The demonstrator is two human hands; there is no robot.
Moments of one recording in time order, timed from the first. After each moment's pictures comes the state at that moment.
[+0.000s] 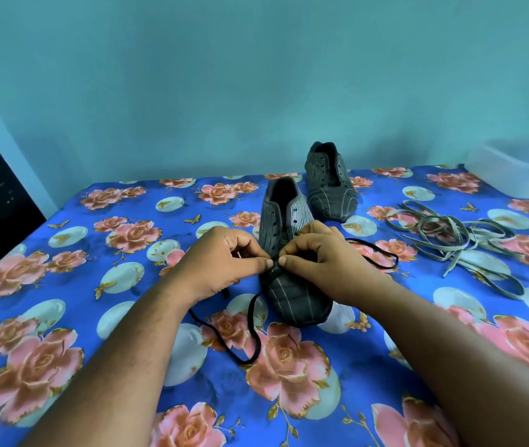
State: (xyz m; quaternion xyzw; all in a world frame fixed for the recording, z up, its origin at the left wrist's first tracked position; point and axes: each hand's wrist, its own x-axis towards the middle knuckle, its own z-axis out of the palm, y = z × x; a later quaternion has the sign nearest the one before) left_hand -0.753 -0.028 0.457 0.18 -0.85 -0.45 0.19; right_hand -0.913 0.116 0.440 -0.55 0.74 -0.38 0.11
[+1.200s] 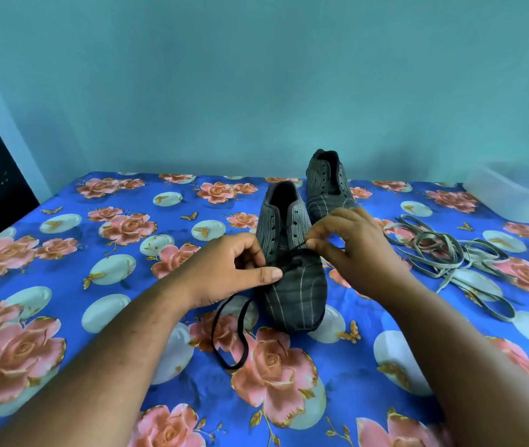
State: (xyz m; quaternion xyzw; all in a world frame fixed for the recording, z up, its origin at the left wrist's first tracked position) left_hand -0.757 -0.029 0.441 0.16 -0.87 -0.44 0.17; right_hand -0.964 0.128 0.445 -0.60 0.71 -0.34 -0.11
